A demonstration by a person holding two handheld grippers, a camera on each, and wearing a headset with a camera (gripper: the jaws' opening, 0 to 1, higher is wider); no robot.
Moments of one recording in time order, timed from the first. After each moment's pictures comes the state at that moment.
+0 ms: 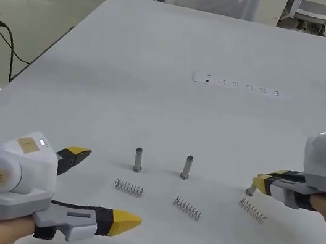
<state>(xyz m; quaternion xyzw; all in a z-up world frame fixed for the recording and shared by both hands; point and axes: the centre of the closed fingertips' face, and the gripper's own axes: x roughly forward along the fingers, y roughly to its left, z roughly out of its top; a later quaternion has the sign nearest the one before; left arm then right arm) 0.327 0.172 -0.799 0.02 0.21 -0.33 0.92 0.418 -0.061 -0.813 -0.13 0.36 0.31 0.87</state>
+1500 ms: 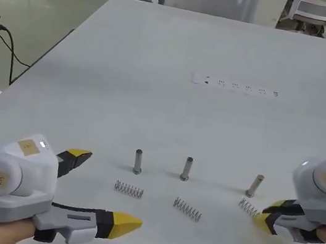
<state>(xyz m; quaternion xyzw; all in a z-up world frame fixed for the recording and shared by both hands) 0.325 0.170 -0.796 0.02 0.21 -0.33 0.92 0.373 -0.072 -0.858 -0.23 0.42 0.39 0.79</state>
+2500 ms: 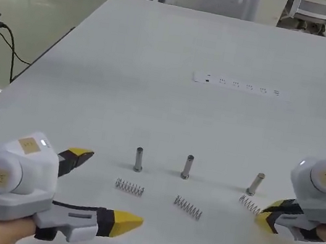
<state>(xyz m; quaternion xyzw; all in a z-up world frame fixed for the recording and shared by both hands) 0.323 0.168 -0.797 0.02 0.21 -0.33 0.92 0.370 -0.072 -0.856 -0.24 0.42 0.40 0.78</state>
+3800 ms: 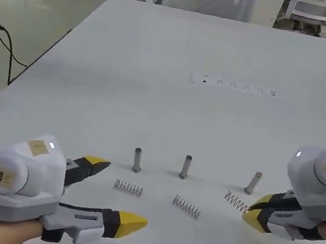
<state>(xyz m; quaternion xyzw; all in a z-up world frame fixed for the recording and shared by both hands) 0.316 0.147 -0.793 0.02 0.21 -0.38 0.90 0.342 -0.036 -0.821 -0.25 0.39 0.46 0.76</state>
